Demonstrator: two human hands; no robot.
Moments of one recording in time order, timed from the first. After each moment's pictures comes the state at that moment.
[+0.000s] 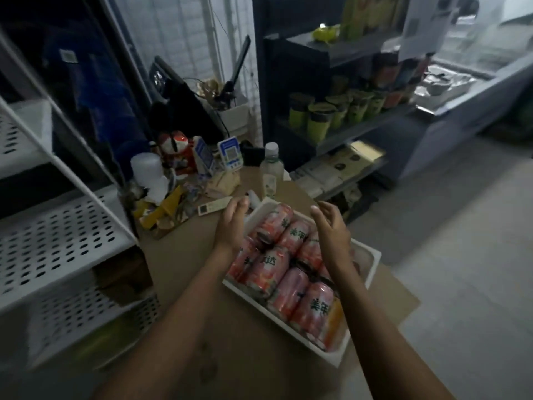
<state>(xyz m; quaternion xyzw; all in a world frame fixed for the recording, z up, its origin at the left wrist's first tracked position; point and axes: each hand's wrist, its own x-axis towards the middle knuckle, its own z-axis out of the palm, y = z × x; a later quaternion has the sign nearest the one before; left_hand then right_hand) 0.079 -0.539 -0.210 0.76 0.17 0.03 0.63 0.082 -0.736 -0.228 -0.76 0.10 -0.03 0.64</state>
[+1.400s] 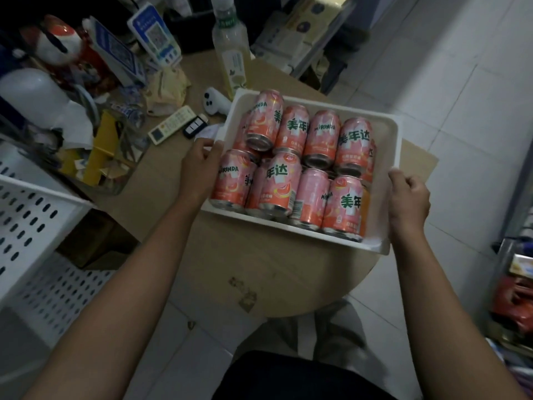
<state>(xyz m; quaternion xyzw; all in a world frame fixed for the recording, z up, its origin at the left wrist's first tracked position) 0.121 -0.453 -0.331 0.88 0.09 -0.09 0.46 -0.017 -0.771 -0.339 -0.71 0.49 -0.12 0.49</state>
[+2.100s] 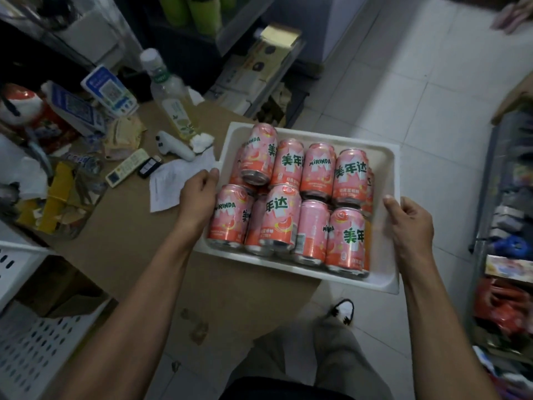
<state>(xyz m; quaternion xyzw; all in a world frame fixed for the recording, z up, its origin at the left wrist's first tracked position) 0.085 -0.572 -0.299 0.88 0.04 -0.10 0.47 -0.086 -0.890 -0.323 -0.71 0.44 -0.13 0.53</state>
